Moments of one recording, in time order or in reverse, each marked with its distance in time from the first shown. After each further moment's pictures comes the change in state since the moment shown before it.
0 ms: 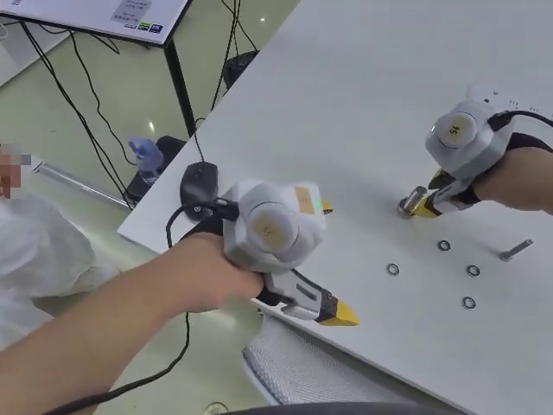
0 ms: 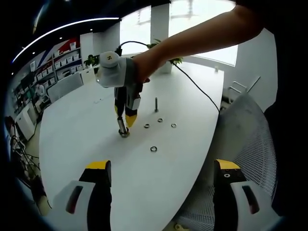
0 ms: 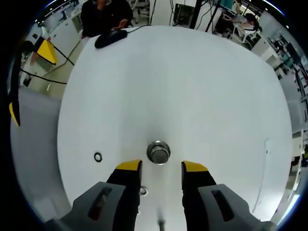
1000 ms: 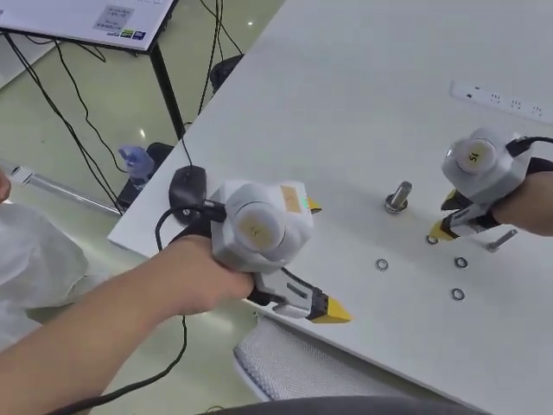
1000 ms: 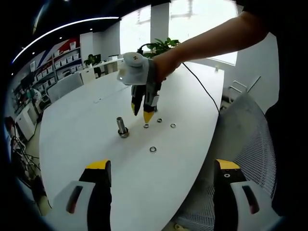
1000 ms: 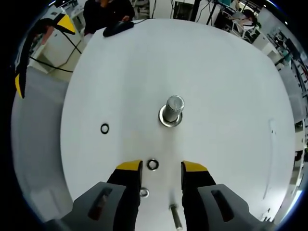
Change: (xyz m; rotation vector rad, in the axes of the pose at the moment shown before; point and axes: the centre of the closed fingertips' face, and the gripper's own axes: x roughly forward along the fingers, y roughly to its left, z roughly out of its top) left arm 0.000 -0.001 0.002 0.002 0.007 0.002; right arm -0.006 0.021 -0.050 0.028 0.010 0.019
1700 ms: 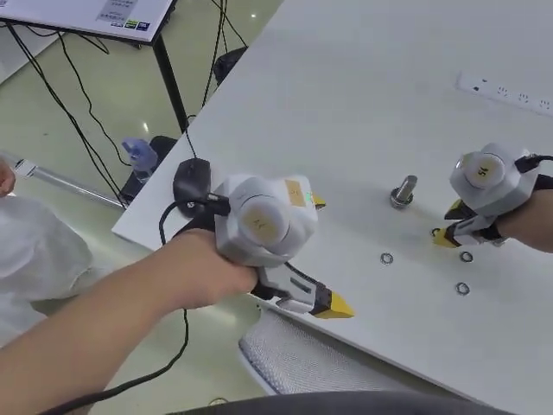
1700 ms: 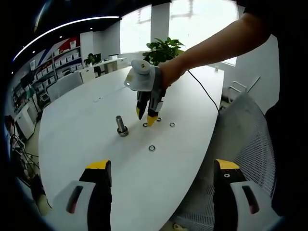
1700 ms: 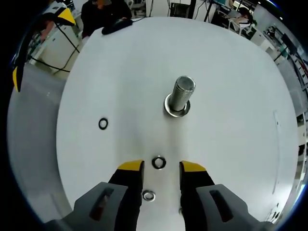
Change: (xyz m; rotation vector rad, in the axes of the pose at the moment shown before) left arm -0.001 -0.002 -0.003 -0.008 0.002 -0.004; right arm 0.018 0.010 -0.012 0.038 -0.034 -0.004
